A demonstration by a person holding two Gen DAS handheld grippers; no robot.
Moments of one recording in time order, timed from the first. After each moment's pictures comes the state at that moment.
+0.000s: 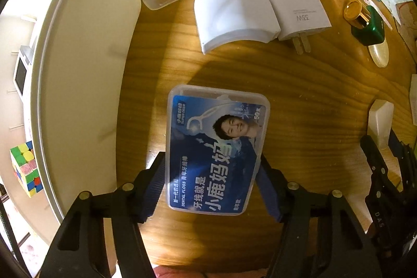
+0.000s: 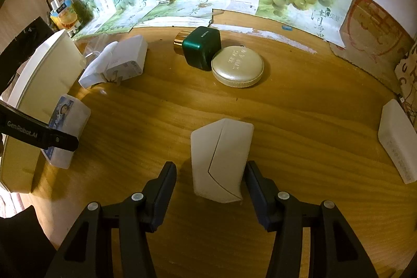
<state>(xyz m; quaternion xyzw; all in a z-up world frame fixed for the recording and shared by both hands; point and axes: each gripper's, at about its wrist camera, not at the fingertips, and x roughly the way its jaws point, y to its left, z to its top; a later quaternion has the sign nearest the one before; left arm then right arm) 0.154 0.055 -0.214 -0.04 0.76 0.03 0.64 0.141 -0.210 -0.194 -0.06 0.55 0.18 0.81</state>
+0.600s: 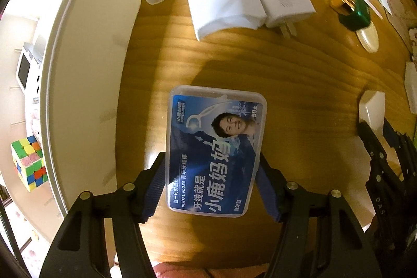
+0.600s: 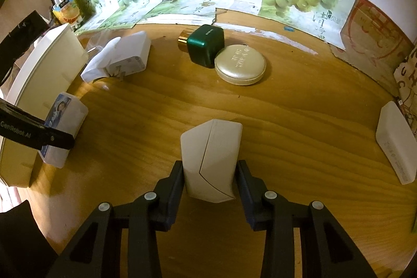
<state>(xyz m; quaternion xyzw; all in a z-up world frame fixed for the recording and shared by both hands) 0.117 0.039 -0.200 -0.03 0.76 0.02 0.65 0.135 -0.207 -0.192 -0.07 0.55 0.18 0.81</state>
